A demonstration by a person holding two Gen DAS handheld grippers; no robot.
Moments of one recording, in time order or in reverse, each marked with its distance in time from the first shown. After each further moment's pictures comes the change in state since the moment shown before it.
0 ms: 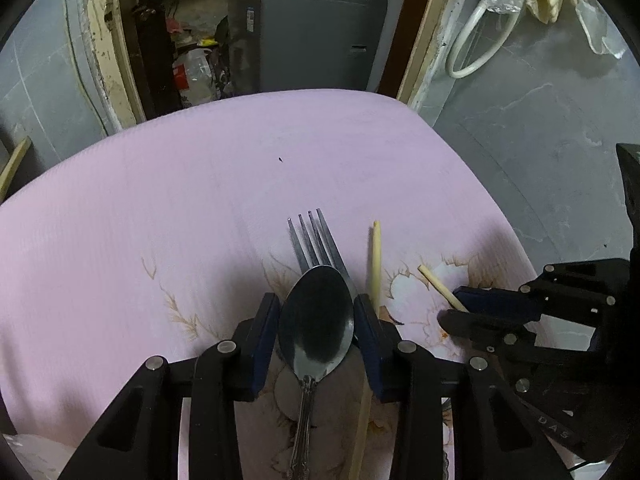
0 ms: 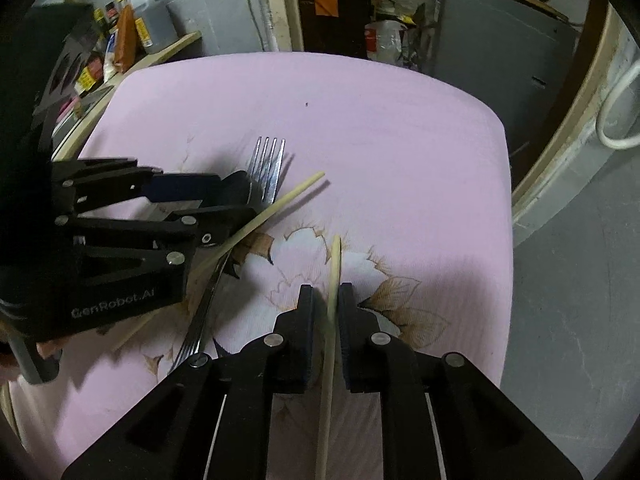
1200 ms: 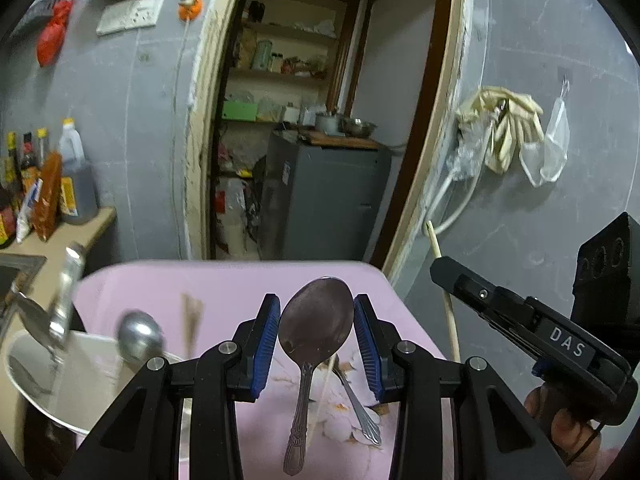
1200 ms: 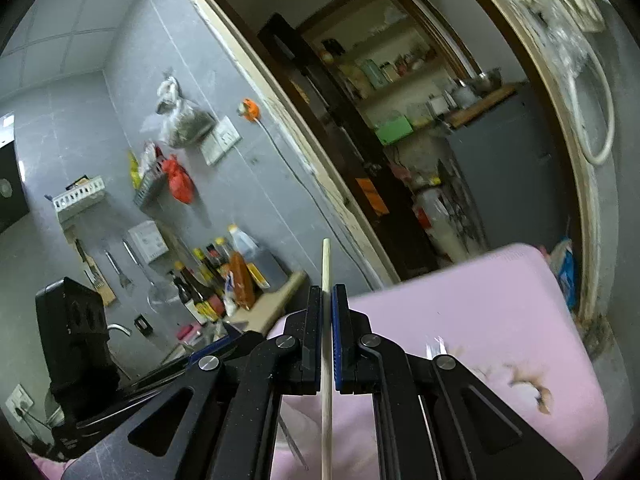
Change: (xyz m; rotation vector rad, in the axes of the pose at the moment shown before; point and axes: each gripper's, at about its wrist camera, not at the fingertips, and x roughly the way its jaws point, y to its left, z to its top) left arm -0.210 0.019 -0.065 -0.111 -0.566 0.014; right arm -0.162 0.052 -0.025 0.321 -0.828 0.383
